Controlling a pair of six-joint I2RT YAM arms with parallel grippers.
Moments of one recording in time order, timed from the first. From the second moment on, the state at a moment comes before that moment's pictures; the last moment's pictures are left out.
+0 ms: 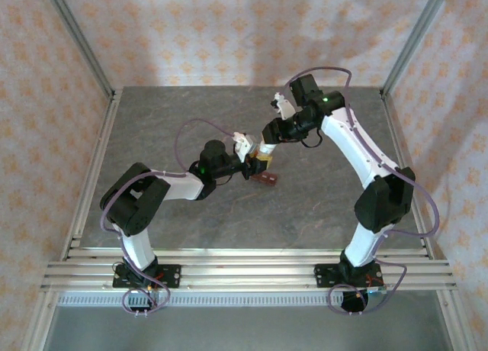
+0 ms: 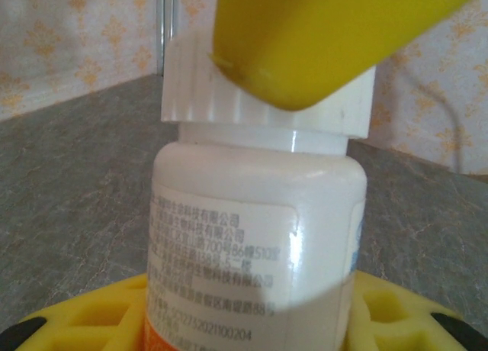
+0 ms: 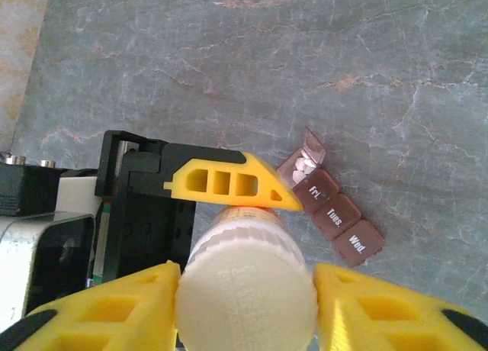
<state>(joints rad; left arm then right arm) -0.57 1.80 0.82 0.85 0.50 -0.08 0.40 1.75 1.75 -1.12 -0.50 0.12</state>
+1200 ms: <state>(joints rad) -0.58 1.79 0.83 0.77 0.49 -0.07 0.43 1.72 1.77 -0.98 -0.34 0.56</state>
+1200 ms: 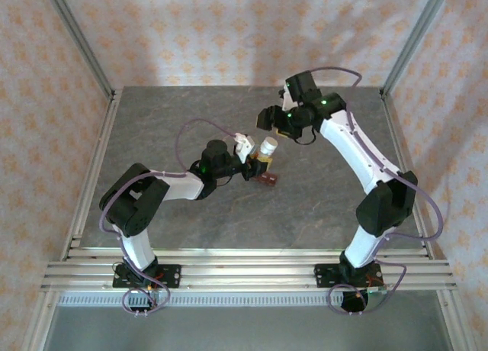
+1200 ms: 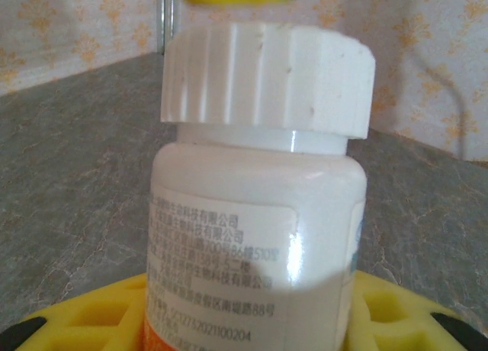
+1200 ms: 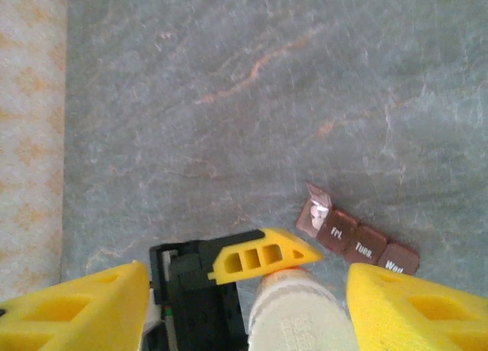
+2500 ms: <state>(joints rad) -0.58 1.79 0.83 0.78 0.51 -0.07 0.36 1.77 1.78 -1.15 -0.56 0.04</state>
